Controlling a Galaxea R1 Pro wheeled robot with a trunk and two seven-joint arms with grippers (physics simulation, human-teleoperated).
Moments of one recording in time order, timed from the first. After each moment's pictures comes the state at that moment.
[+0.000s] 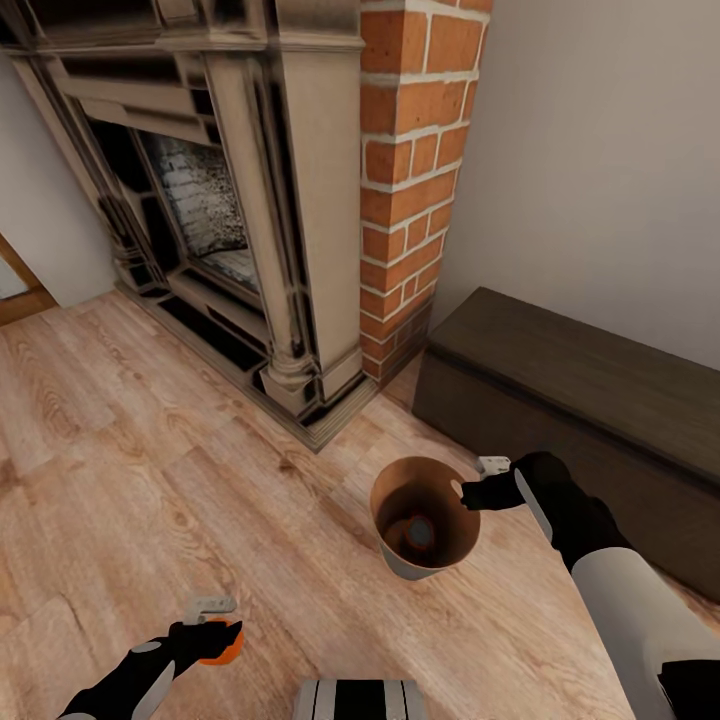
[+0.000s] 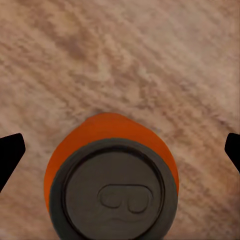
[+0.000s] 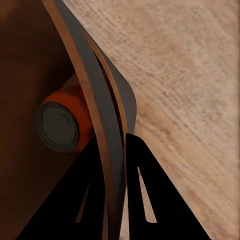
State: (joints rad) left arm -0.50 0.16 -0.11 -0.35 0.17 0.06 -0.18; right arm -0.83 -0.15 0.09 -0.83 0.01 0.99 0.45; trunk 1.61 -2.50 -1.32
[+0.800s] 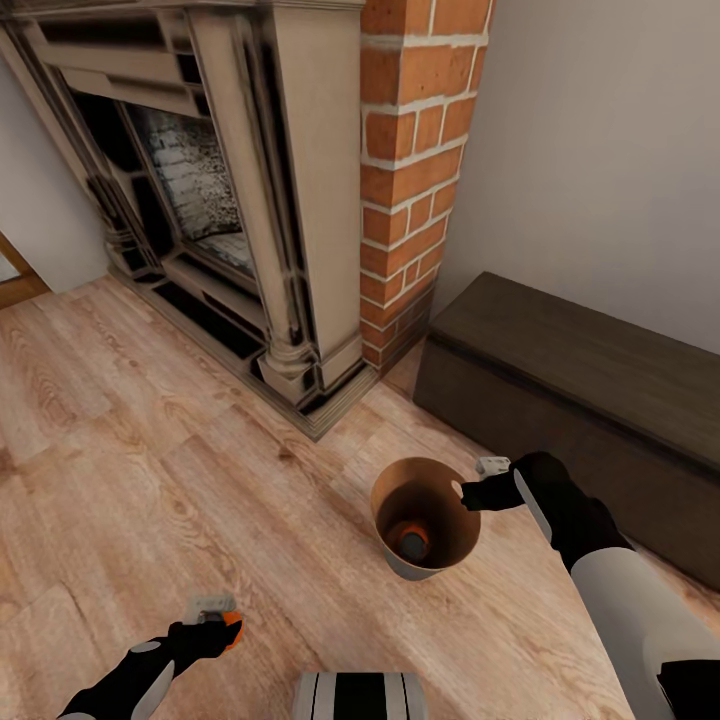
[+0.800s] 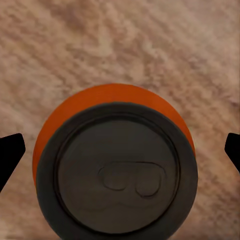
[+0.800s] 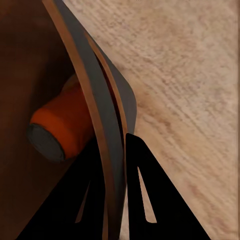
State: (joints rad) left arm -0.50 0.16 -0.11 -0.35 0.17 0.06 -0.18; right arm -0.83 -0.15 0.10 -0.83 0.02 0.99 0.44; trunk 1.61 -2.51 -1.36
